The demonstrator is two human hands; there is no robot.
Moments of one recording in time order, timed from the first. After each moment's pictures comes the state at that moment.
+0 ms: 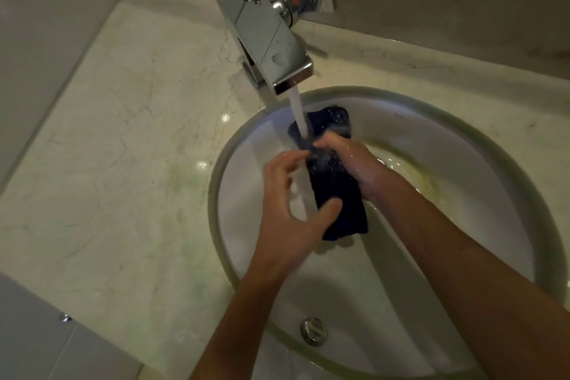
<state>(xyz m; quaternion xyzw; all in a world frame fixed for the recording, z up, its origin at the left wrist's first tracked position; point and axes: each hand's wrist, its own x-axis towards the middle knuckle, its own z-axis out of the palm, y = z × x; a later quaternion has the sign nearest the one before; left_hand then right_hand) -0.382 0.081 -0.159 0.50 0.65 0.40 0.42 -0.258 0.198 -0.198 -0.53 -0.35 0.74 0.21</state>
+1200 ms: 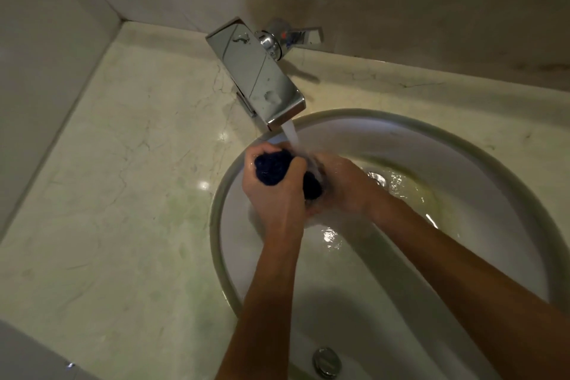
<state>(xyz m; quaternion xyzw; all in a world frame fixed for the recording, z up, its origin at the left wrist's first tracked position) -0.373 0.154 -0.155 0.27 0.68 0.59 0.34 -0.260 0.203 -0.212 -0.52 -0.72 0.46 0.07</state>
